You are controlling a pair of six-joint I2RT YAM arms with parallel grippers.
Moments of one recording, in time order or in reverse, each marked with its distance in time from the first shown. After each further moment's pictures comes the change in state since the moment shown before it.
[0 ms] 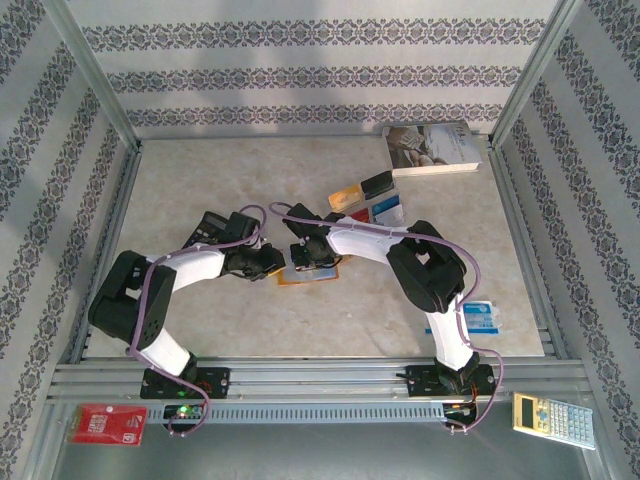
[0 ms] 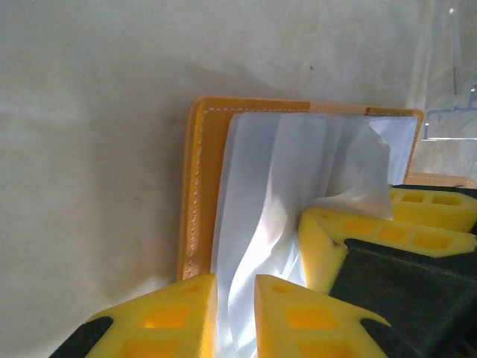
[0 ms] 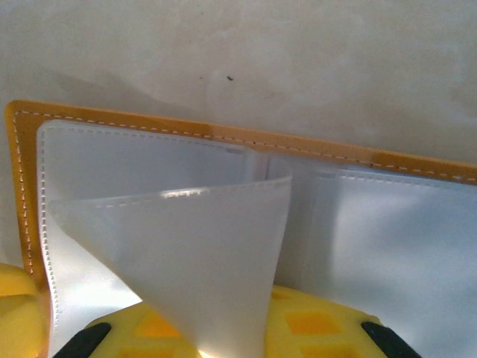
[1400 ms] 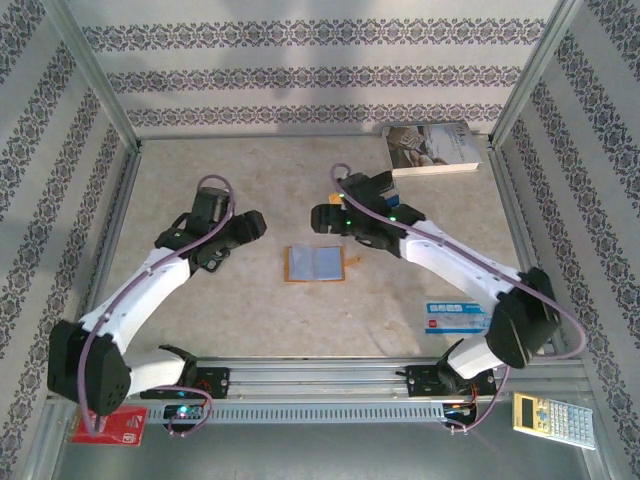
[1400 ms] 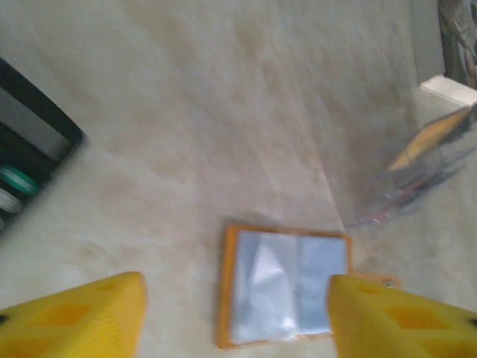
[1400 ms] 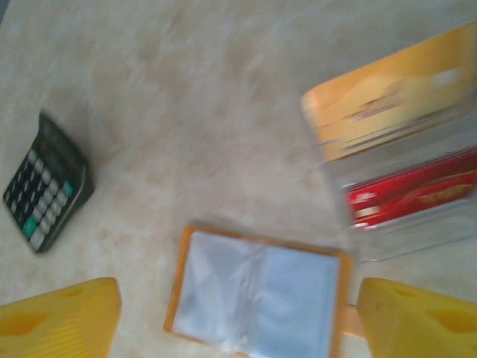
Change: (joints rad) left arm 0.054 -0.429 0.173 -0.335 -0.412 0.155; right arm -0.127 -0.616 -0.224 0.103 0.180 -0.036
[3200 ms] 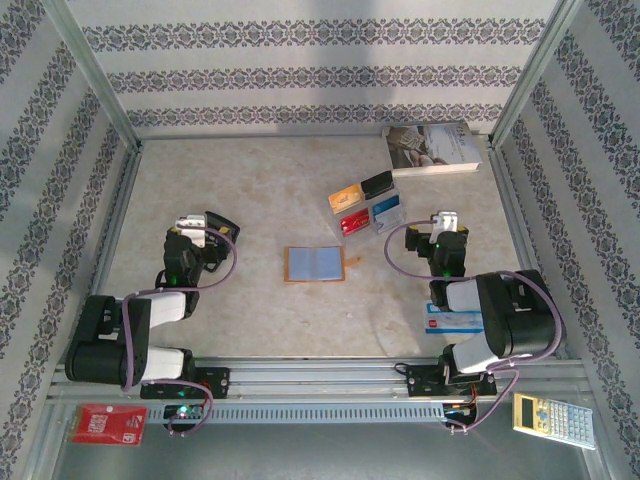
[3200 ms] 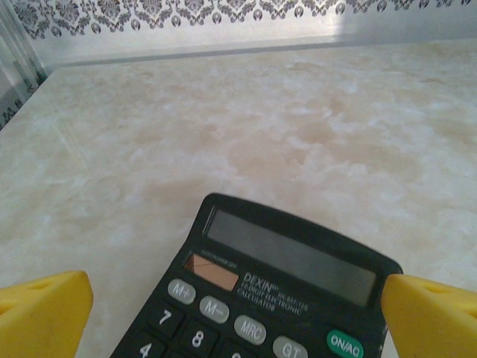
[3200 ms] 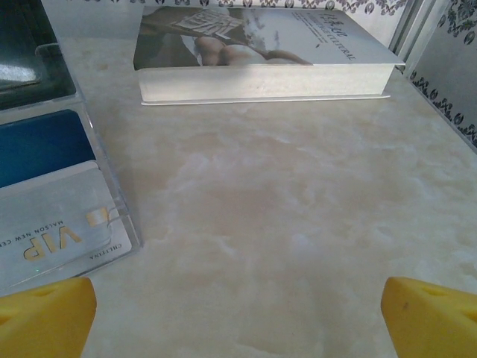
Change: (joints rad) left arm 0.302 0.169 -0.640 1.248 -0.099 0.676; right arm -0.601 0.053 -0.912 1.376 0.051 -0.550
